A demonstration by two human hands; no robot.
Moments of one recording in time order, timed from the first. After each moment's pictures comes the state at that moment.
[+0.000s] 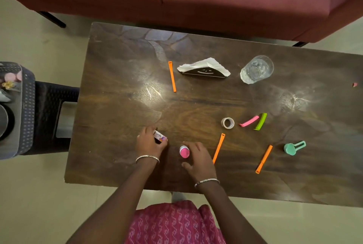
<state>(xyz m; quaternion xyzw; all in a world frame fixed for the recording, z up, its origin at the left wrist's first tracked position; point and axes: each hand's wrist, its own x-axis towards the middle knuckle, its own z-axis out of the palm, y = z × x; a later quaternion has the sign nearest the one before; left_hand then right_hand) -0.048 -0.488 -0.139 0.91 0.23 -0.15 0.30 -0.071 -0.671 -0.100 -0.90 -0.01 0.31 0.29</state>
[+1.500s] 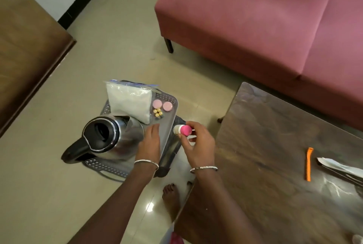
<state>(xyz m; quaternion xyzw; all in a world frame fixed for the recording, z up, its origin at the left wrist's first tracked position) -0.017 -0.036 -0.096 0.91 0.31 -0.14 0.23 0.055 -0.171 -0.062 -0.88 -0.12 0.16 0.43</state>
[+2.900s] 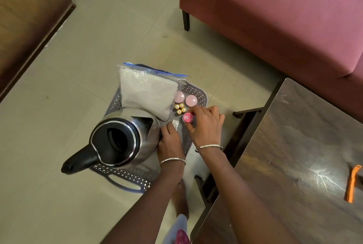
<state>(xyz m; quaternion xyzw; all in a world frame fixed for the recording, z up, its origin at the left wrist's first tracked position) 0.004 -0.028 -0.168 0.86 0.47 -0.11 0.17 0.089 -0.077 -0.148 -0.95 -0.24 0.12 0.14</state>
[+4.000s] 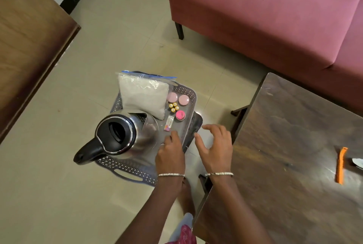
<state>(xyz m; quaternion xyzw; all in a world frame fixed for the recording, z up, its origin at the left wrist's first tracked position) -0.025 -0.060 -0.093 0.93 0.36 -0.08 0.07 0.039 -0.158 -0.111 -0.93 -0.12 0.07 0.35</state>
